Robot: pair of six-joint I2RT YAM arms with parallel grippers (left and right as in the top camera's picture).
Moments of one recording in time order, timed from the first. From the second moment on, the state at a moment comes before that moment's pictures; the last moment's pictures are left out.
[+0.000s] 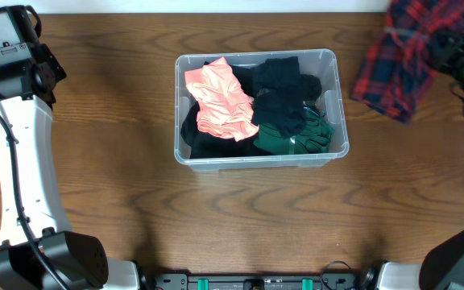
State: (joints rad) left arm 0.28 1.63 1.67 -0.89 -0.51 -0.20; right arm -0.34 1.55 1.32 -0.13 -0.56 0.35
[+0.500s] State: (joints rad) left arm 0.28 1.63 1.67 -0.89 -0.51 -0.20; right arm 0.17 1.45 1.32 0.02 -0.14 0.68
